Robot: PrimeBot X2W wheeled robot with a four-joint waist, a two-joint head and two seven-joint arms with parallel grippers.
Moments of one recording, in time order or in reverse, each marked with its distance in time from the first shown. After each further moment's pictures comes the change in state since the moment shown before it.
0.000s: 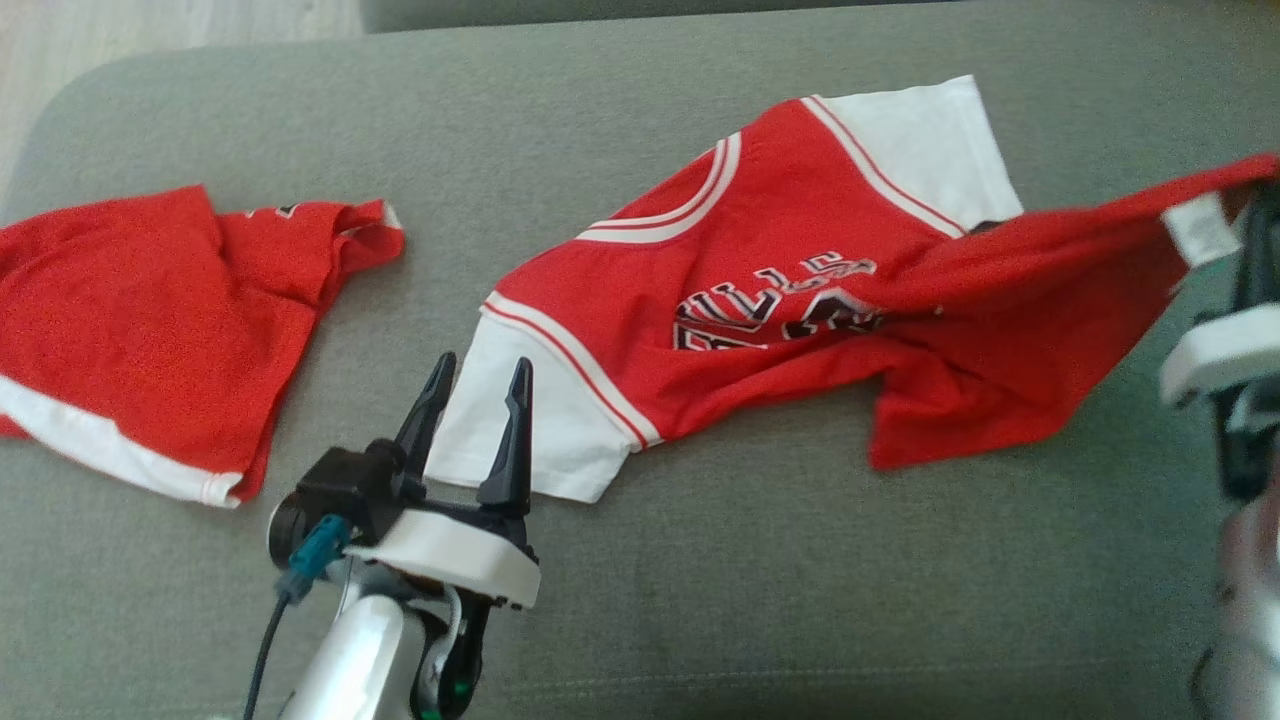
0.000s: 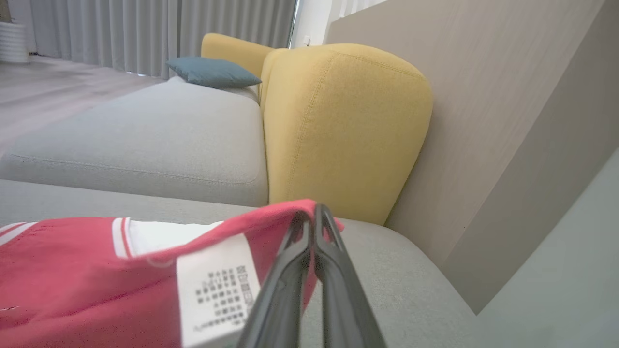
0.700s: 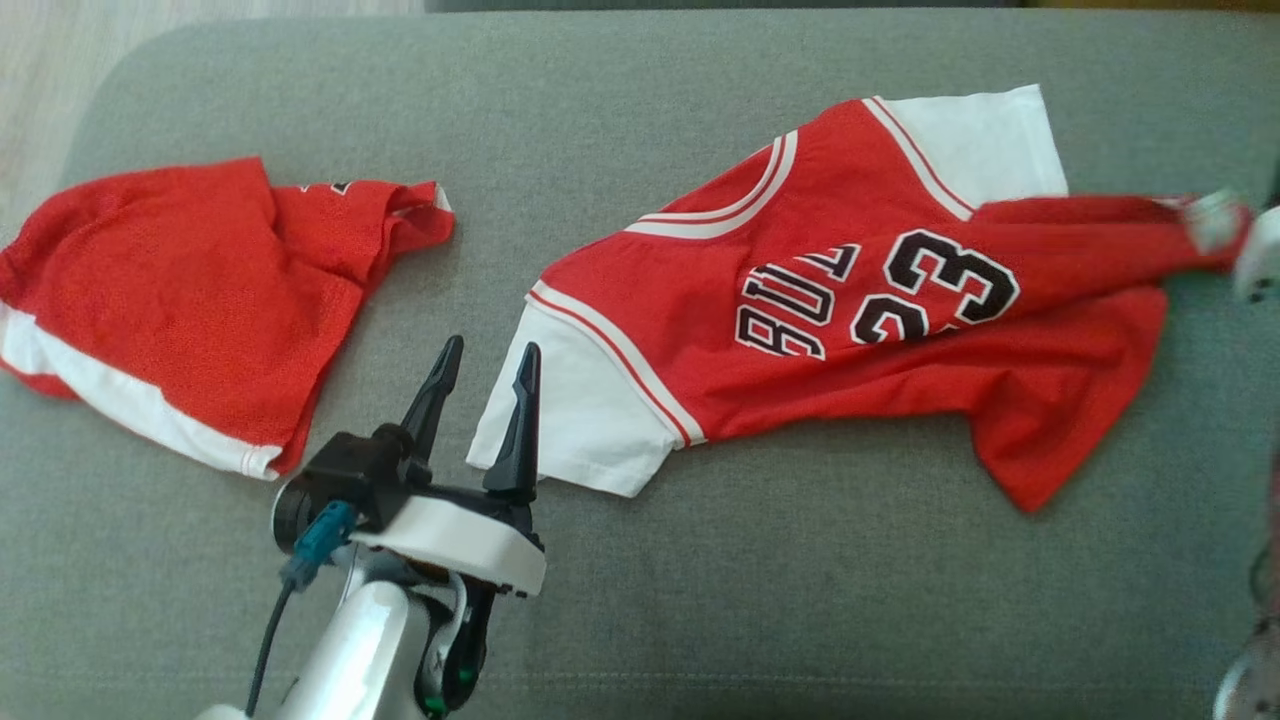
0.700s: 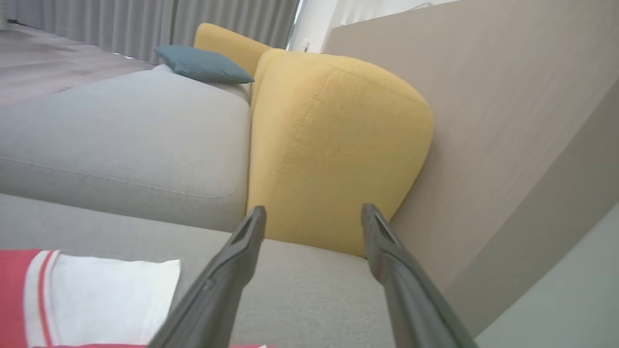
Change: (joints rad) left arm -0.028 0.000 -0.015 0.004 0.000 0.000 0.000; right arm -0.325 -0.109 -0.113 0.397 -0.227 0.000 -0.118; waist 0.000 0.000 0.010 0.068
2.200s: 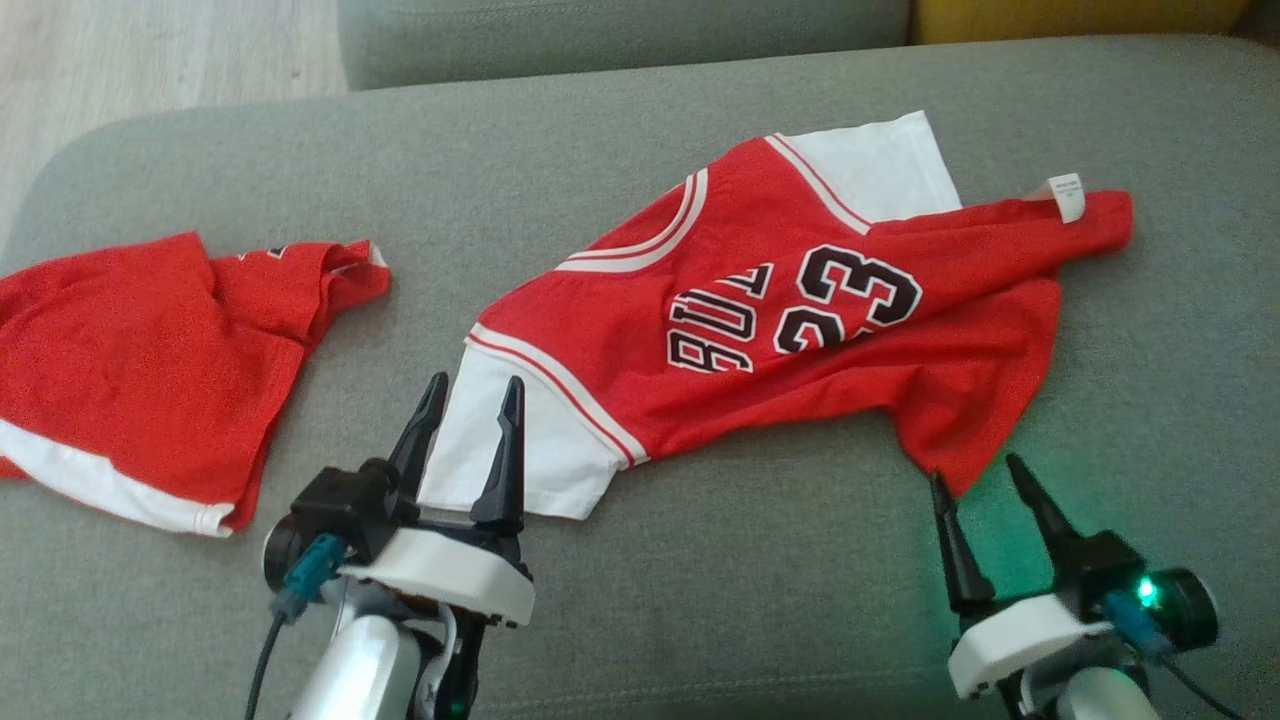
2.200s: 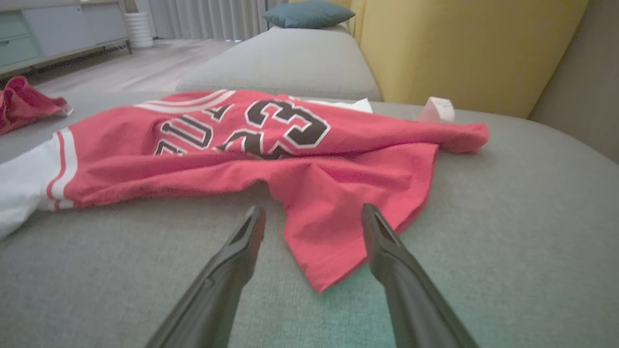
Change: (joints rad) left arm 0.064 0.000 0.026 -0.013 0.000 0.008 0.000; right arm 0.731 0.183 0.460 -0.354 0.420 0.000 -0.063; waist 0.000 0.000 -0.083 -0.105
